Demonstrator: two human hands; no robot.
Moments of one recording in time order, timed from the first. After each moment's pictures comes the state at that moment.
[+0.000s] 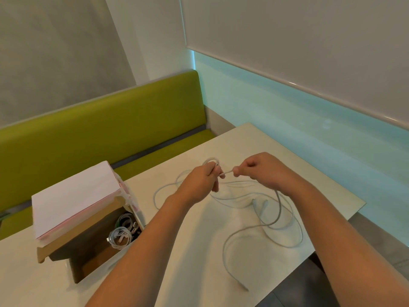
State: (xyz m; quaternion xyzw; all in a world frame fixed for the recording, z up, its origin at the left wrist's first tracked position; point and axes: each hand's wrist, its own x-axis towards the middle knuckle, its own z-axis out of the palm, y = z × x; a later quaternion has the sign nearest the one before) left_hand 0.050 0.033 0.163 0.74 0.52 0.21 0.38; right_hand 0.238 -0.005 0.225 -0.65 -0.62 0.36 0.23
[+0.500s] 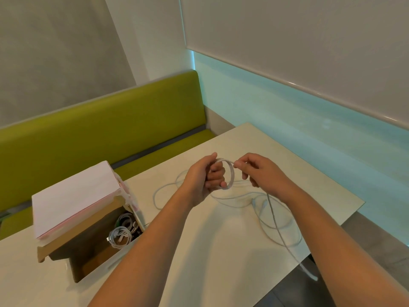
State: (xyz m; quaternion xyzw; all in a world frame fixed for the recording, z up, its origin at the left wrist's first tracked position) left_hand 0.061 0.028 0.180 0.37 0.35 0.35 0.79; right_hand 0.239 -0.006 0.194 -0.61 -0.59 0.40 0.35
